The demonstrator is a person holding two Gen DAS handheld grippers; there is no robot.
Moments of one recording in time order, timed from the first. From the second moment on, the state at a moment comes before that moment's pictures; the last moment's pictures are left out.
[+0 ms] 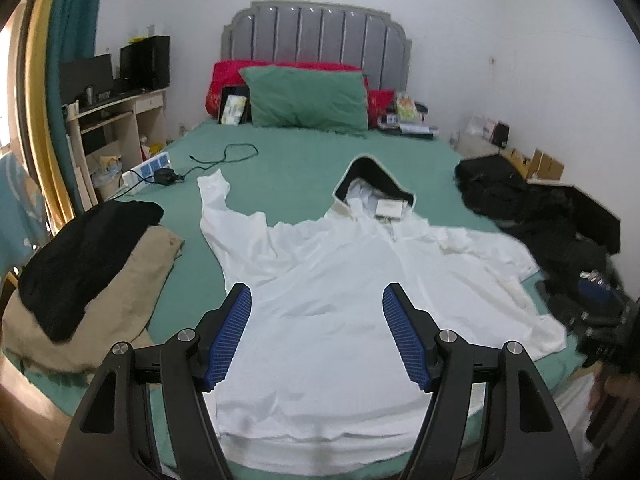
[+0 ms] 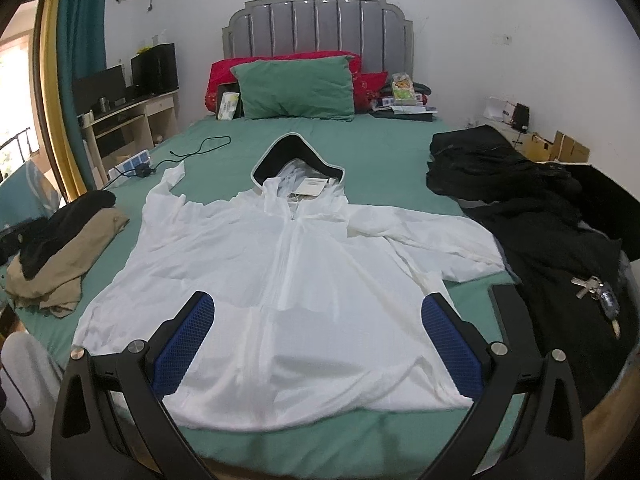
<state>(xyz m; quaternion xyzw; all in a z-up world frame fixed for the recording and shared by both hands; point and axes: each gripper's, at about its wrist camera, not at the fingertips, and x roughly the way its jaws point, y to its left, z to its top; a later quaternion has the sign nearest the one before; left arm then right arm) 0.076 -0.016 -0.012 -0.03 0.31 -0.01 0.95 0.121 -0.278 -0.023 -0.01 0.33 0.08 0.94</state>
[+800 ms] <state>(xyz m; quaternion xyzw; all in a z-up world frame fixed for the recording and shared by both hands) 0.279 0.045 -0.121 -0.01 0.40 -0.02 0.92 0.388 -0.303 -0.153 -0.13 0.45 0.09 0.88</state>
